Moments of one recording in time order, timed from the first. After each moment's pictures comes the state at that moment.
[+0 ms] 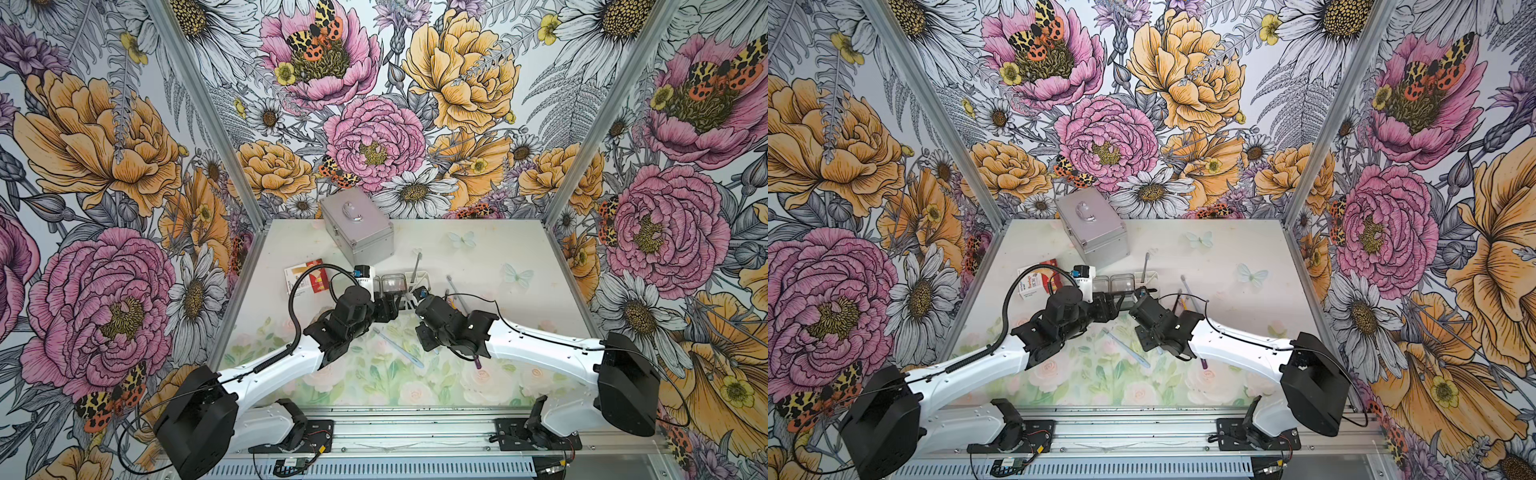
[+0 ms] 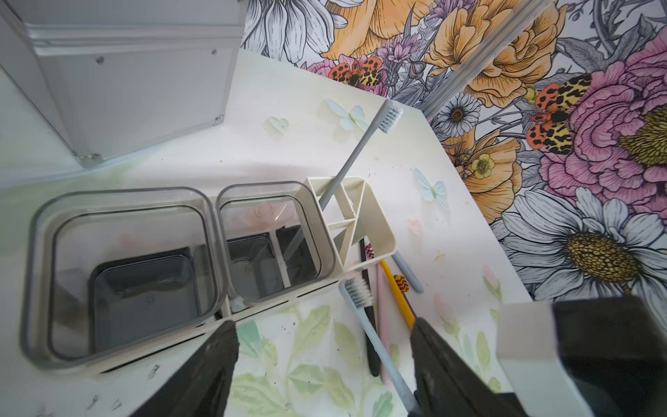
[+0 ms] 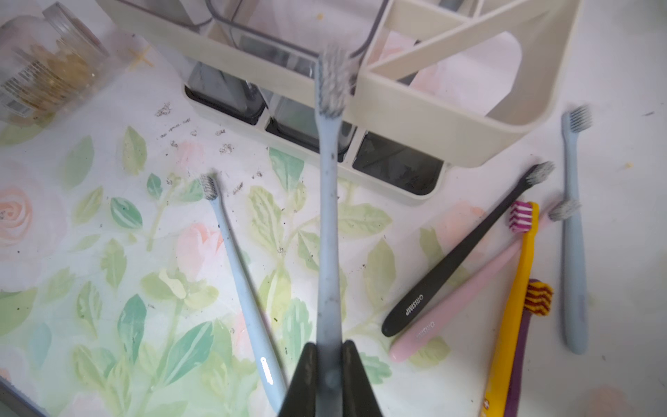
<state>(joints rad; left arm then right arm) -0.70 1.24 0.63 0.15 -0.06 -0.65 0.94 1.44 0.95 -0.51 0.22 0.40</state>
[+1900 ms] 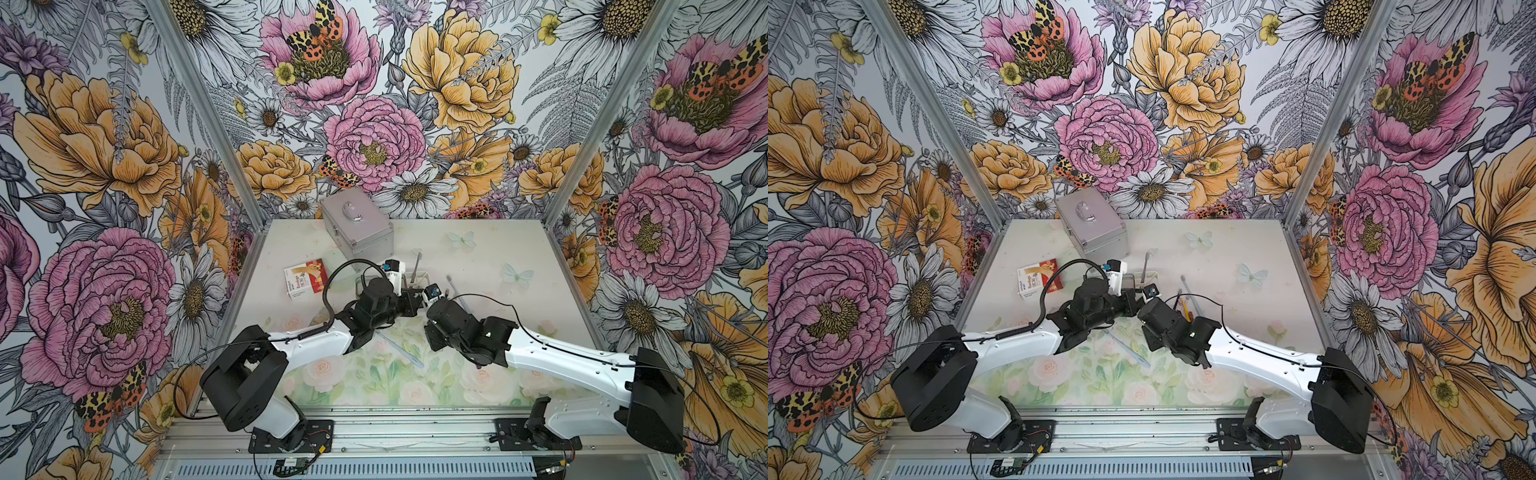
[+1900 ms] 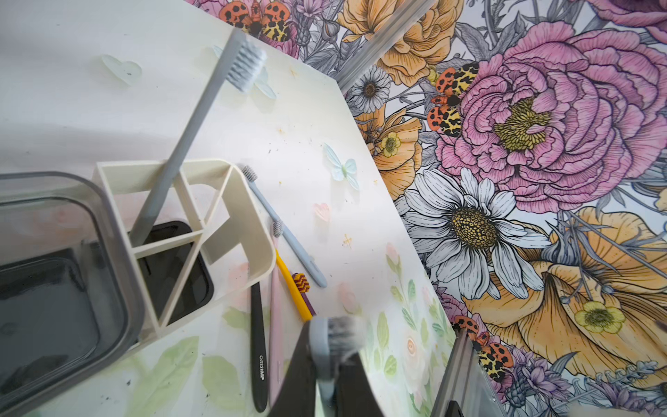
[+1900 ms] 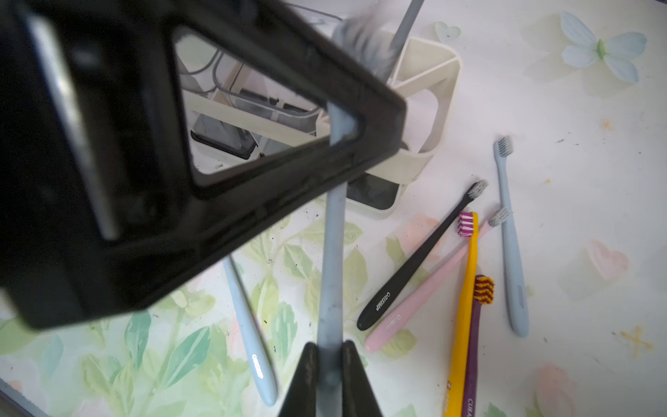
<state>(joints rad) -0.78 1.50 0.76 0.38 0.13 -0.77 0.97 1.30 0.89 -0.50 0.31 0.42</state>
